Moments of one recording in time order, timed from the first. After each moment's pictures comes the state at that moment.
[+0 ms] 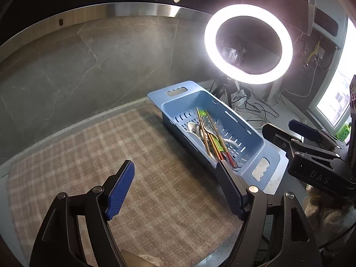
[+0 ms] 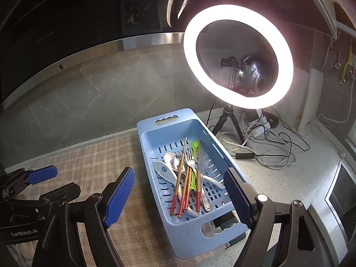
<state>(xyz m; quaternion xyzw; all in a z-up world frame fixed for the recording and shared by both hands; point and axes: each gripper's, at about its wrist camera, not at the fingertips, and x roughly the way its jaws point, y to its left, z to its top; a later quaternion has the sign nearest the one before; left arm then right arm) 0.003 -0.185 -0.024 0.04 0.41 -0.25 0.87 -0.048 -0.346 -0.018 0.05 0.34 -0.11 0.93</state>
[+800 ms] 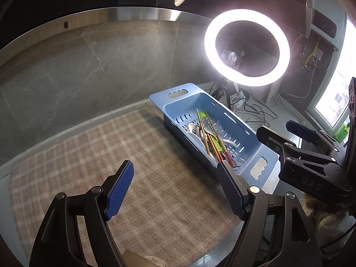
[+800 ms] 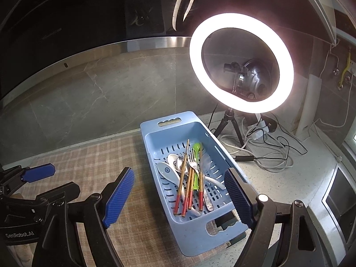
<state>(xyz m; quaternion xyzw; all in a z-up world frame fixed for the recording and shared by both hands) -0.006 -0.180 -0.016 0.04 0.41 -0.25 0.88 -0.051 -0.329 -0.014 0.03 0.33 -0.11 0.94</state>
